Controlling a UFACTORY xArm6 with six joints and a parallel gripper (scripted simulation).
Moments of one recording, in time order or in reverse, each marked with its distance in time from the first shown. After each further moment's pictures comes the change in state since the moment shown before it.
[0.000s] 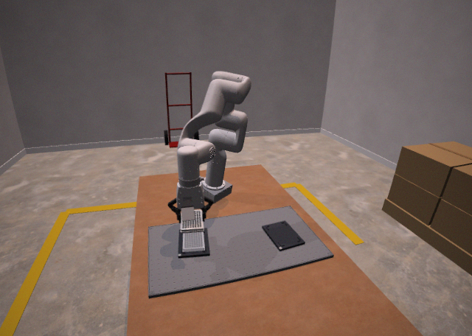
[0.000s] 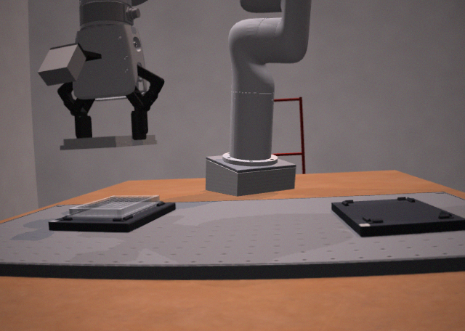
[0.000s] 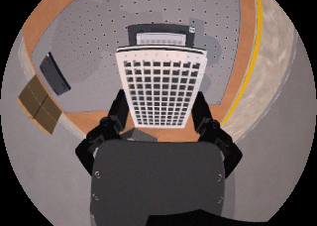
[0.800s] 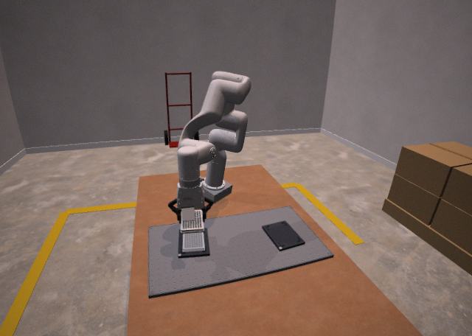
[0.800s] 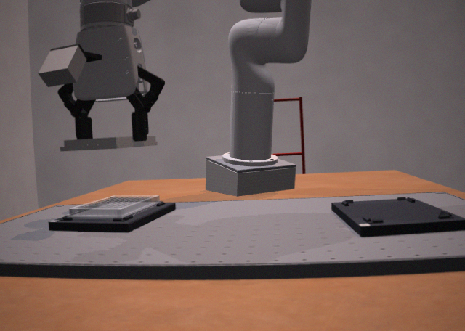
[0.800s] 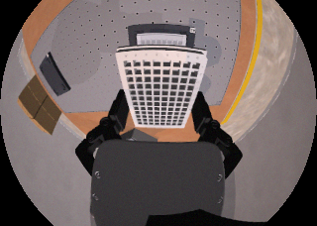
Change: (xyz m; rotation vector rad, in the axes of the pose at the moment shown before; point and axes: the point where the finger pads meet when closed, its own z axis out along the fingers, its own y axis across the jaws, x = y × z) arm 0.000 -0.001 0.002 0.000 0.001 0.000
